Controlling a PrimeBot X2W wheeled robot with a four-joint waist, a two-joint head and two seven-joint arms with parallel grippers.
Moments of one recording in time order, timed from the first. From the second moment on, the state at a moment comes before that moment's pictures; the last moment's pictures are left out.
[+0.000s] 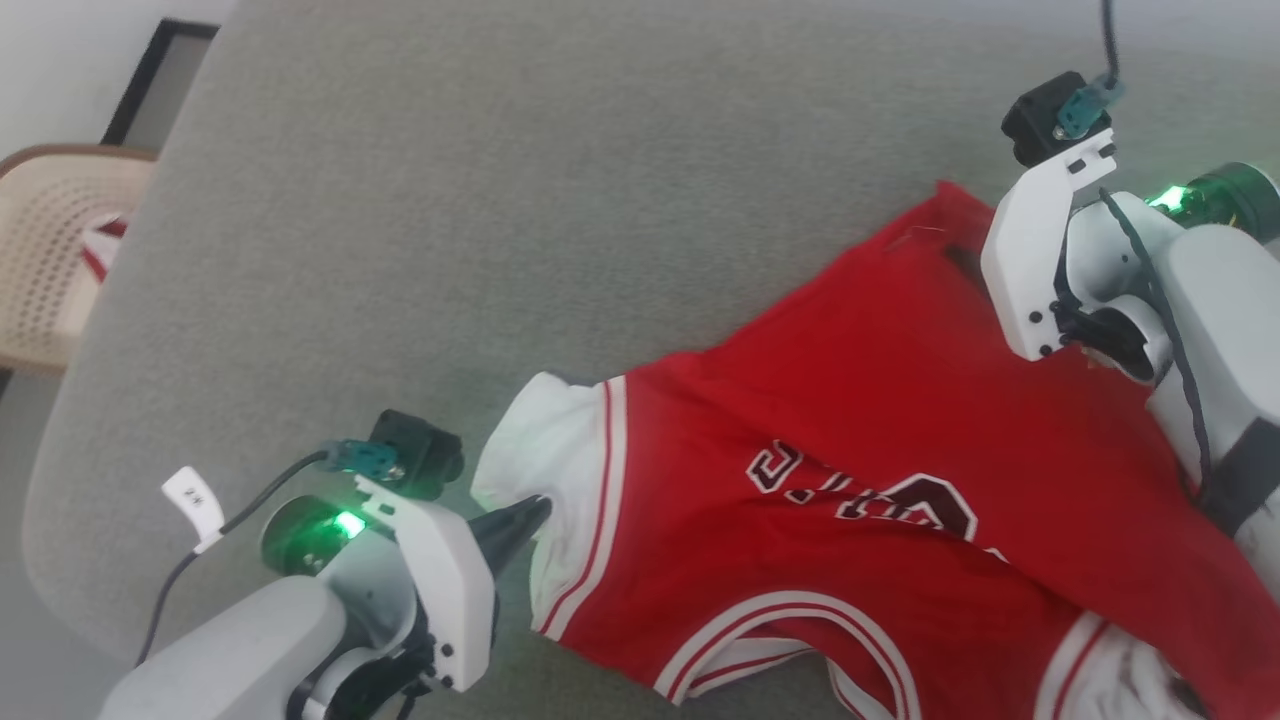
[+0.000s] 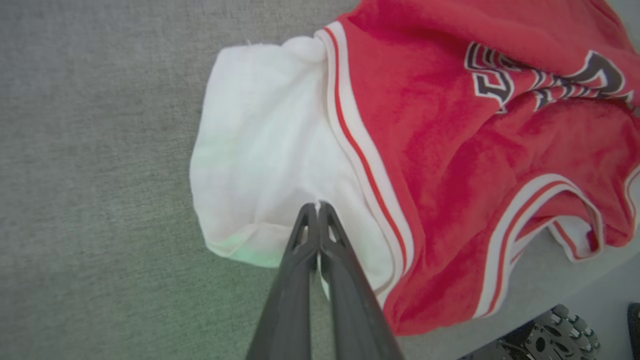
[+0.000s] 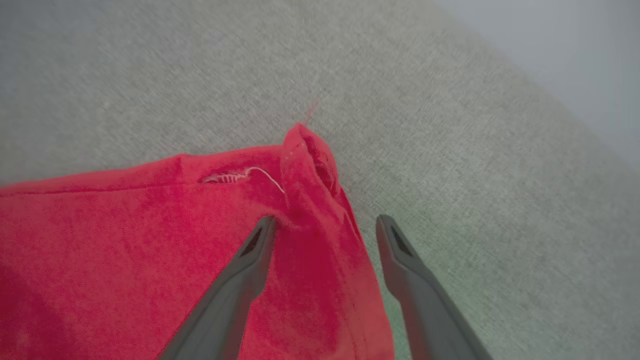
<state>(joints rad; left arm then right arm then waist) -0.54 0.67 -0.94 0.06 -1.06 0.08 0.19 -0.93 -0.42 0.58 0.61 0.54 0.13 0.62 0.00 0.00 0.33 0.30</state>
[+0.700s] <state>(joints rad) -0.59 0.64 -0.94 0.16 -1.06 0.03 0.19 -1.09 -0.43 0.86 0.84 0.76 0.13 0.68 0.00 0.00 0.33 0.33</state>
